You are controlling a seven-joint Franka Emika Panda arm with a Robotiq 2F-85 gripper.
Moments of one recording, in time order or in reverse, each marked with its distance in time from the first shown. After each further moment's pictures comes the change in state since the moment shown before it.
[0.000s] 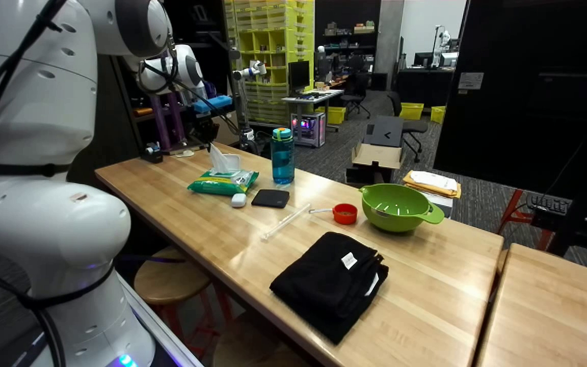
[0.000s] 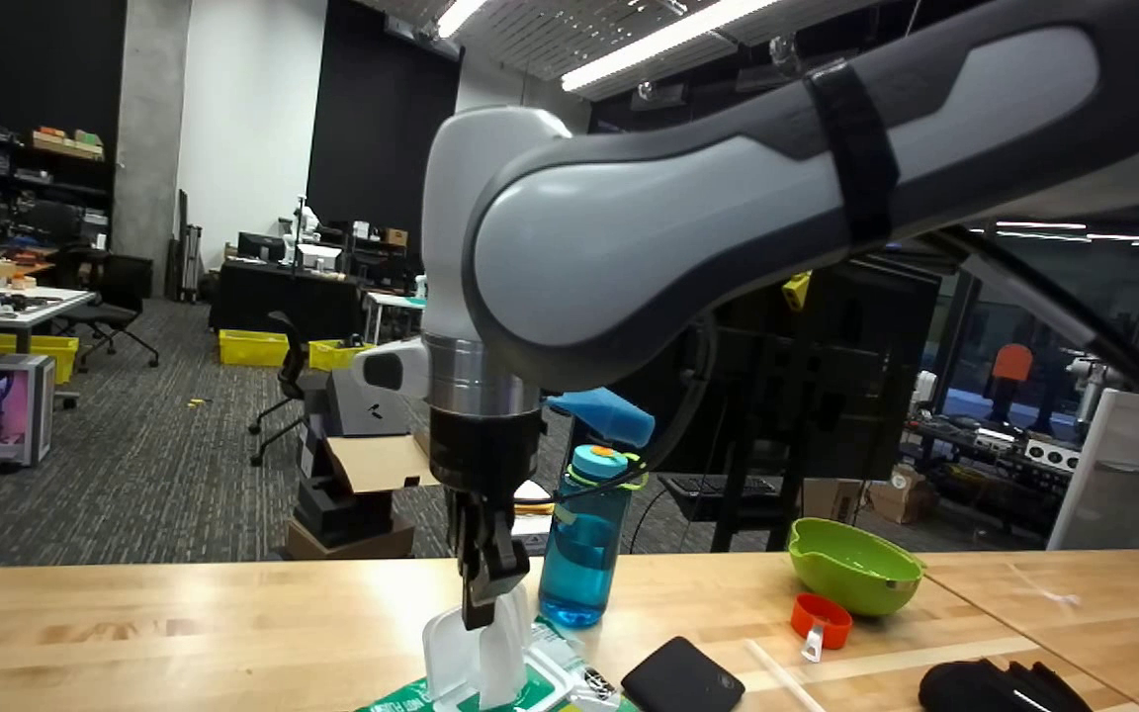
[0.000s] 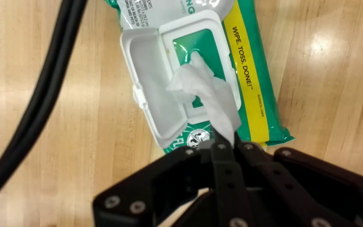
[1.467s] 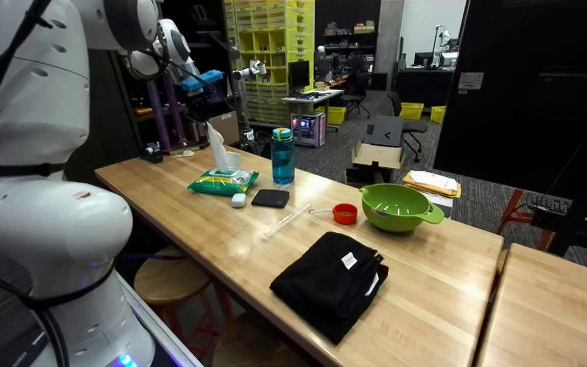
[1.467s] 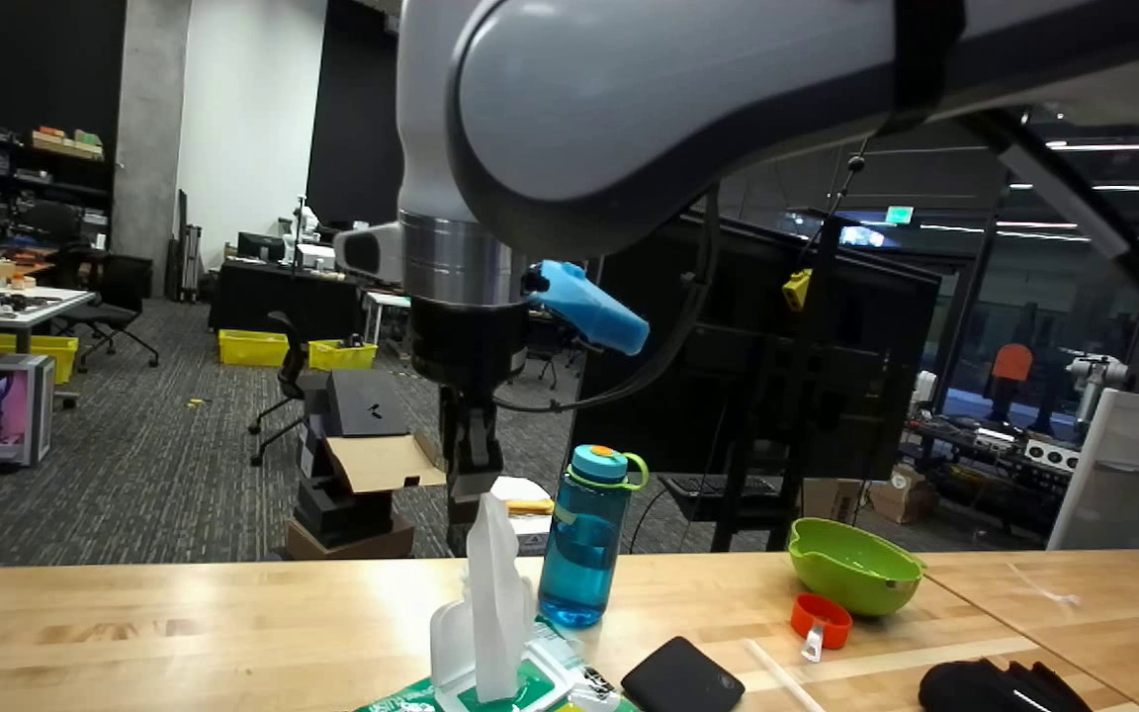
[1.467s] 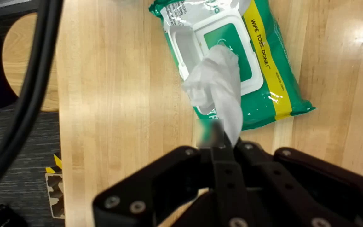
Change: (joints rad) arm 0.050 -0.041 0.000 0.107 -0.089 -0.074 0.157
